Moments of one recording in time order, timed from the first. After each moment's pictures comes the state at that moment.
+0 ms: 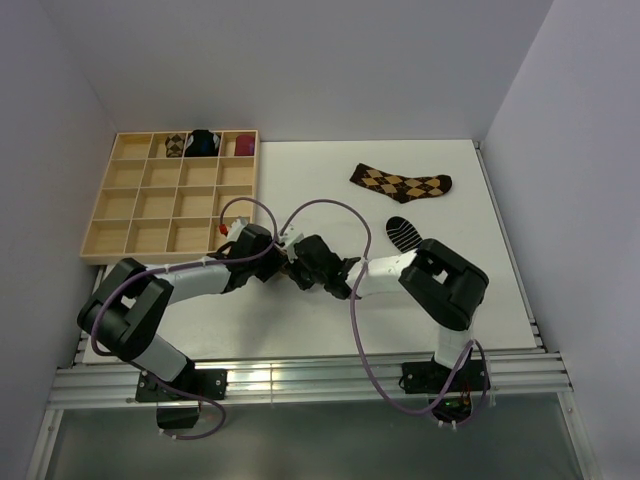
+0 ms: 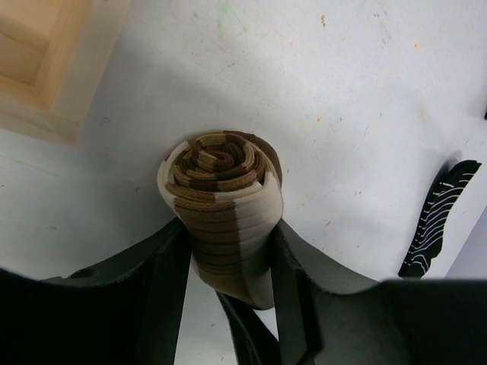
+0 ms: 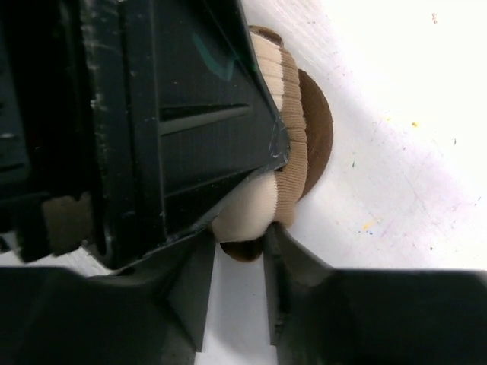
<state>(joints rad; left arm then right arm) -0.61 1.56 0.68 0.06 -0.14 -1.24 0.93 1.83 0.88 0.28 0.07 0.07</state>
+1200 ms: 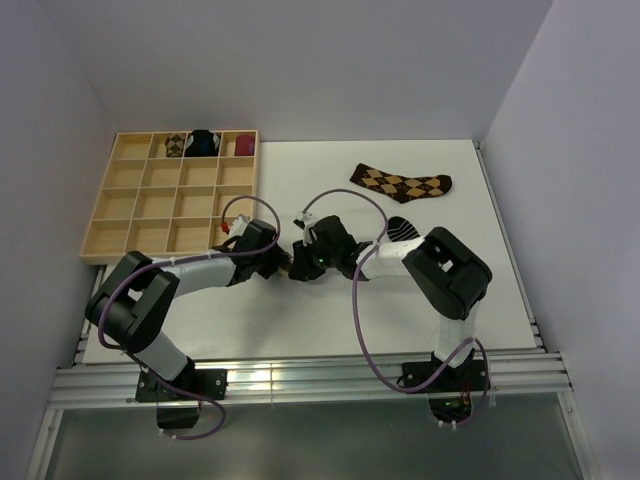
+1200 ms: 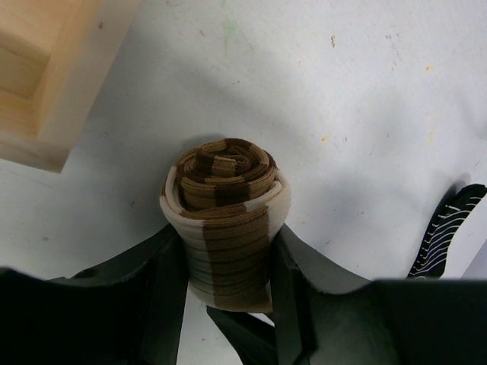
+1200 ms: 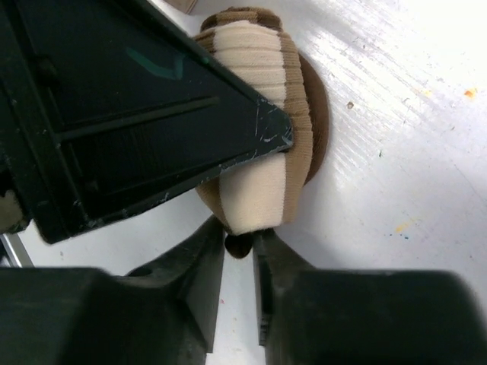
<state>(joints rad) -0.61 1.61 0.75 -0.01 -0.18 -1.28 0.75 1.85 0.91 0.27 -0.35 0.36</state>
